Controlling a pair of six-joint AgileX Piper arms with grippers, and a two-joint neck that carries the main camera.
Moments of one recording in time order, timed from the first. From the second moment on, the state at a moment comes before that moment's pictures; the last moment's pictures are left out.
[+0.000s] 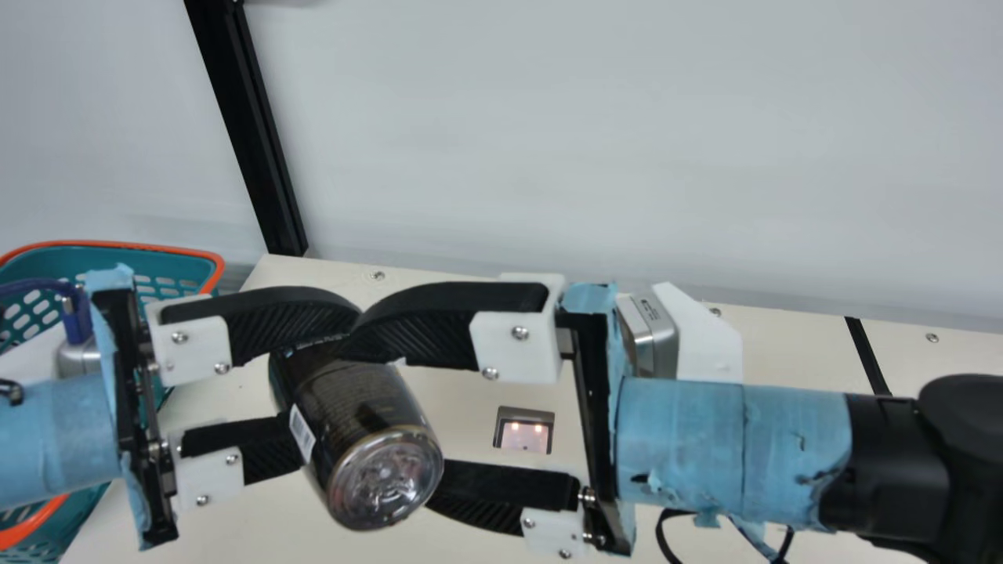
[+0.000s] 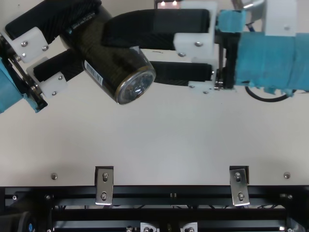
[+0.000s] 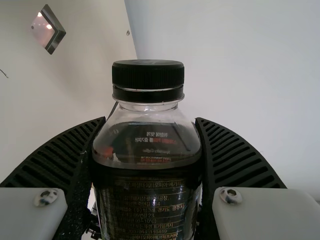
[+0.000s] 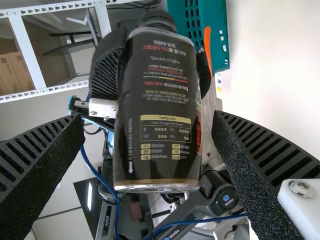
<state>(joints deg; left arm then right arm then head) 8.4 67.5 -37.2 -88.5 56.4 2.3 20.4 87.1 -62.0 85.9 59.8 -7.6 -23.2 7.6</state>
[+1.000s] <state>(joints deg) 8.4 67.5 -37.2 -88.8 56.4 2.3 24.3 89.9 -62.5 89.1 57.3 -8.1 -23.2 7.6</state>
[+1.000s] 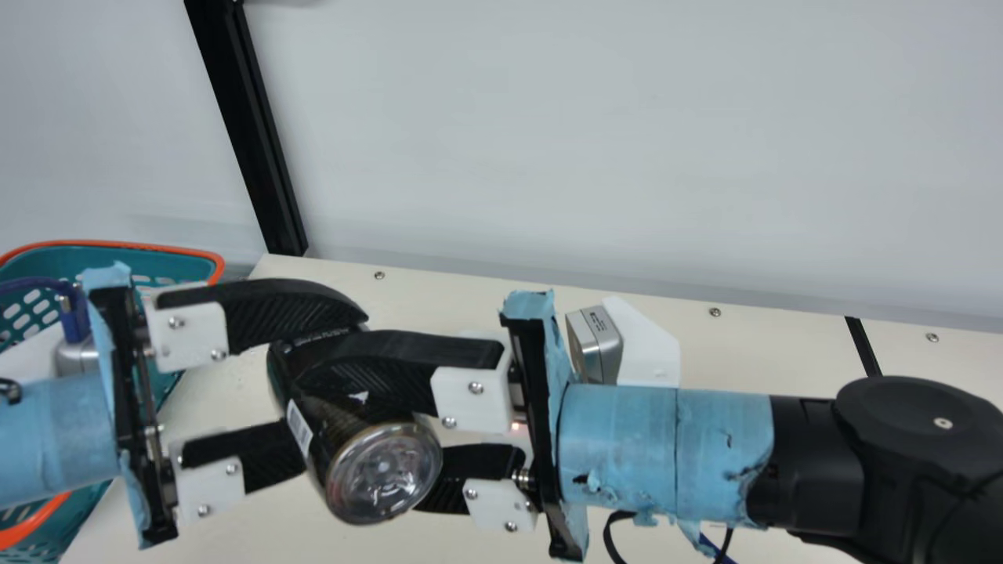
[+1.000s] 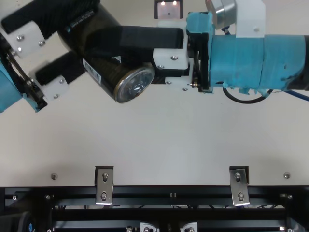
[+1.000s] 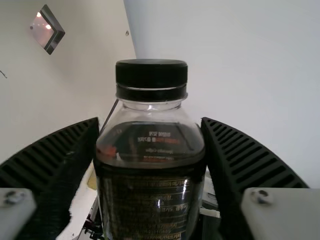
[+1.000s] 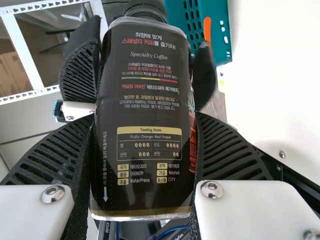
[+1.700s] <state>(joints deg) 15.3 65.3 -40.6 -76.8 45.5 4.6 19.3 86.4 -60.0 85.3 53.6 -11.3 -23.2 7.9</state>
